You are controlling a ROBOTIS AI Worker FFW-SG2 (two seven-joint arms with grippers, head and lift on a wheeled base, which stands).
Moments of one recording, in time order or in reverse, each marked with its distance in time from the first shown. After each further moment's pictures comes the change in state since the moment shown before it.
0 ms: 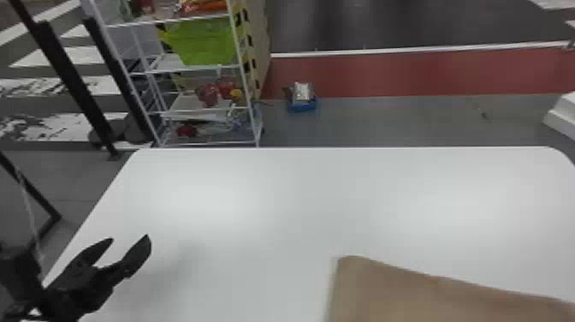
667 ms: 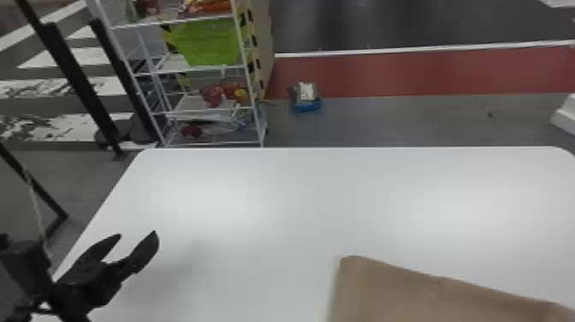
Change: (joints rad) left arm -0.005 0.000 -0.007 -0.015 -0.001 0.014 0.004; right arm -0.001 0.004 0.056 -0.013 0.005 -0.004 0.000
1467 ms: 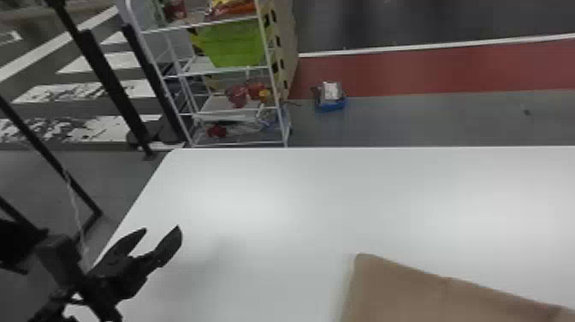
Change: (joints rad) left arm 0.002 0.000 0.020 -0.020 0.014 0.005 -0.007; right arm -0.022 0.026 0.100 -0.078 0.035 0.068 0.000
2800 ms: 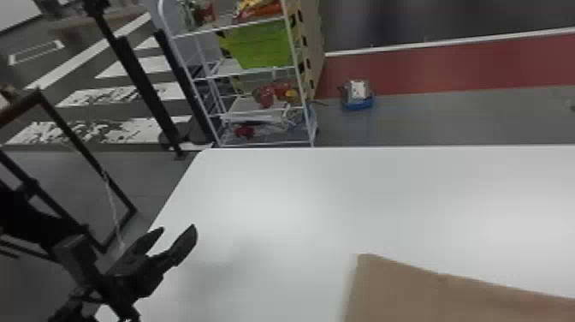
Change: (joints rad) left arm 0.029 0.000 0.062 -0.050 0.054 0.033 -0.022; right arm 0.055 0.015 0.000 -0.206 -0.049 0.126 0.000
